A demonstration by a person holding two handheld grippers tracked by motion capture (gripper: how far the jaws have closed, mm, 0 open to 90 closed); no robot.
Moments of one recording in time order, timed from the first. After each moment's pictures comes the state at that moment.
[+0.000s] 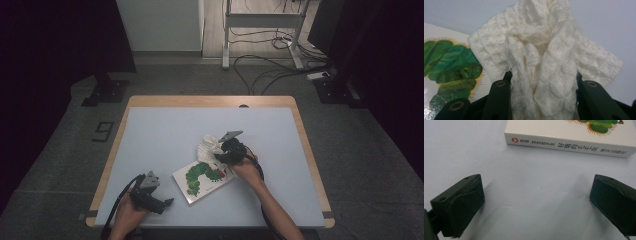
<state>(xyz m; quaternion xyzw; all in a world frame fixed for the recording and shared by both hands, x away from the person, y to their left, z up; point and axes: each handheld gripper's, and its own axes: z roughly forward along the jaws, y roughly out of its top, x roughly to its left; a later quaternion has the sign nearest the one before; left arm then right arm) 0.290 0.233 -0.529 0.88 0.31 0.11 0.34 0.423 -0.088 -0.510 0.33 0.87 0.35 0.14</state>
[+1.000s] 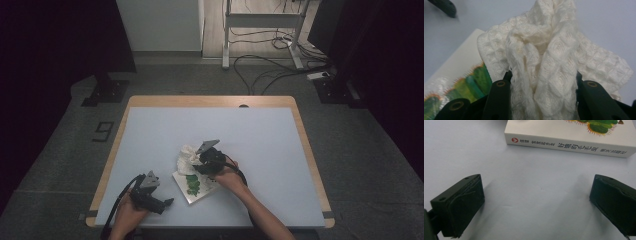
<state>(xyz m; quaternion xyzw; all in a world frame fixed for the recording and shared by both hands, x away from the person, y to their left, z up) 0.290 0.233 -0.529 0.88 0.31 0.11 0.34 0.390 -0.020 -0.507 0.24 0.89 0.37 0.10</state>
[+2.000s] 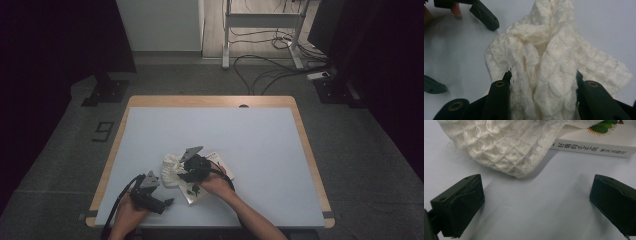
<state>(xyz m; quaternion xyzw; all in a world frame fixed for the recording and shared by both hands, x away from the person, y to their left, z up) 0.290 0.233 -0.530 0.88 0.31 0.11 0.34 0.369 0.022 -0.504 0.19 0.90 0.38 0.08</state>
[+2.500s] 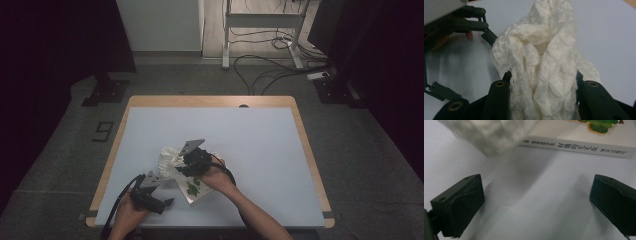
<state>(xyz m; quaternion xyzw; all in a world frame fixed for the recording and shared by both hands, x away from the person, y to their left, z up) 0.290 0.233 -0.529 0.88 0.31 0.11 0.33 0.368 0.018 -0.464 0.18 0.89 0.40 0.10</state>
